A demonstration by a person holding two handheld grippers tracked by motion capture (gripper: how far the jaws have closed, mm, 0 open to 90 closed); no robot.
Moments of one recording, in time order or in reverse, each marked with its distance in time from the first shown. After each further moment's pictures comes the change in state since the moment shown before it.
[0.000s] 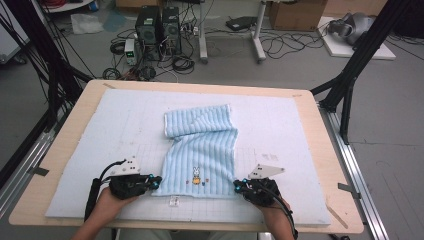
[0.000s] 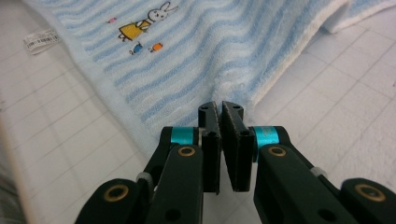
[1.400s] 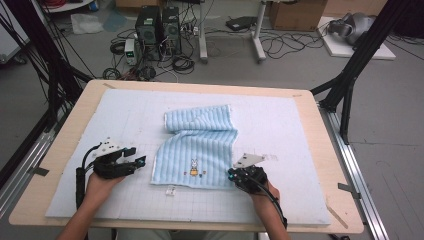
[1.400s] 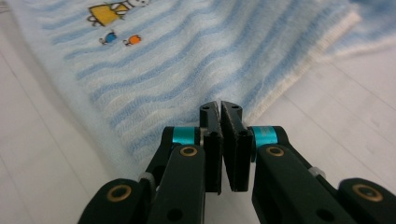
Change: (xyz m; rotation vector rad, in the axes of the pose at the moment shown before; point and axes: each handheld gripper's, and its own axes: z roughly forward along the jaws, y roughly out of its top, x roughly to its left) left arm 0.058 0.002 -0.020 -0.140 0.298 -0.120; right arm -0.004 0.030 0.031 0.085 -0.145 -0.114
